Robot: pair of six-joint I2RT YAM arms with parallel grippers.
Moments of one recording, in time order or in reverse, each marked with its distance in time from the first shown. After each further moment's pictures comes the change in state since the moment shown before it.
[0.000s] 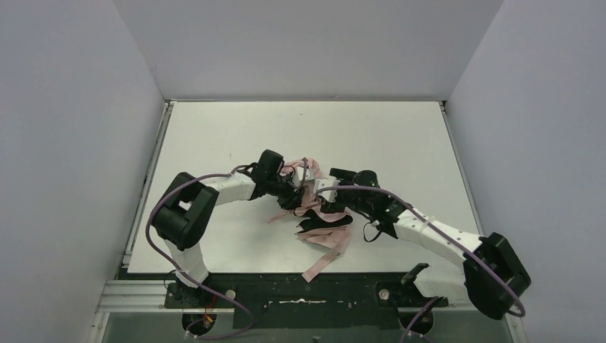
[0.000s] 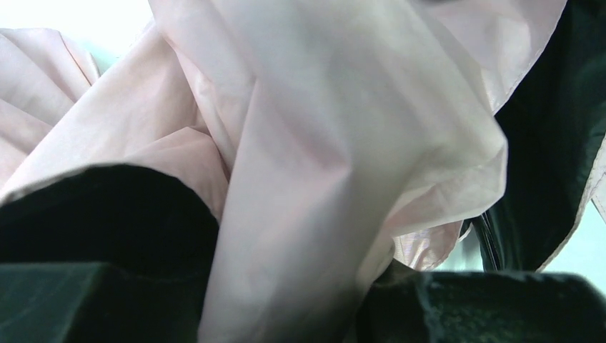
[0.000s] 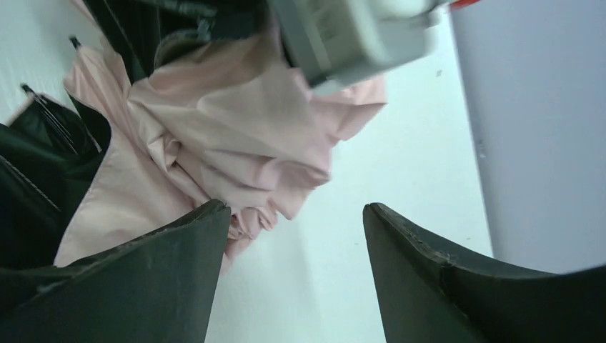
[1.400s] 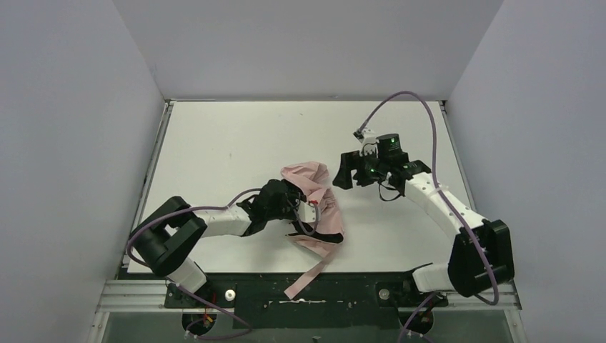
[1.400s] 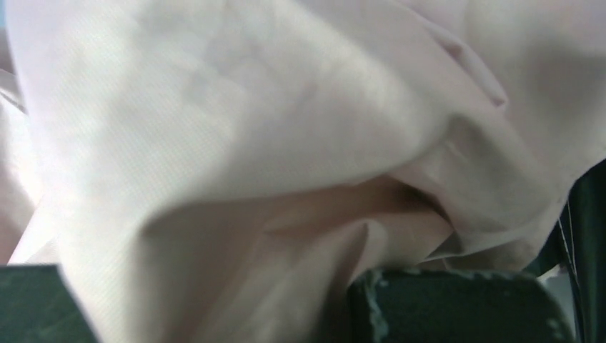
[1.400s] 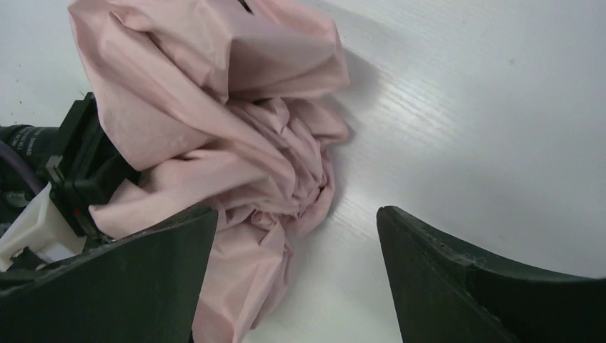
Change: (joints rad) left arm -0.206 -0.223 -0.325 0.375 -0.522 0.362; right arm -0.335 0.011 0.328 -0.582 -0.219 1.027
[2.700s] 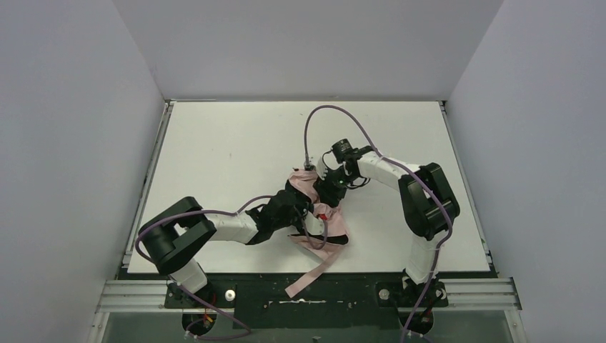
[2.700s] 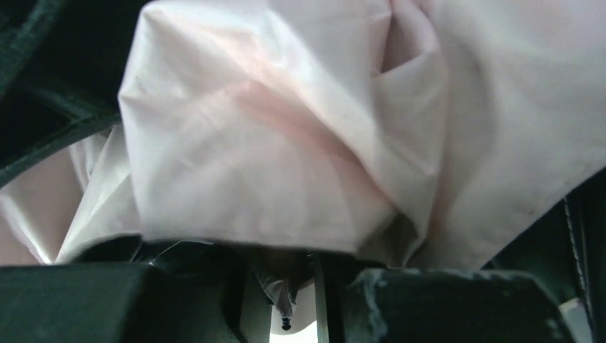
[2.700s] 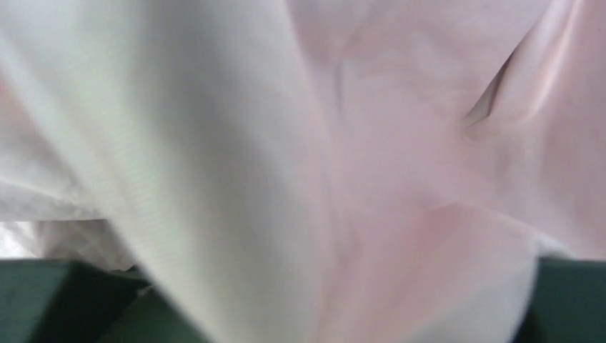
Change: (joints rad) left arm -0.135 0.047 -0.041 0.128 -0.185 0.160; right arm 0.154 0.584 0.315 -0.263 -0.191 -0.753
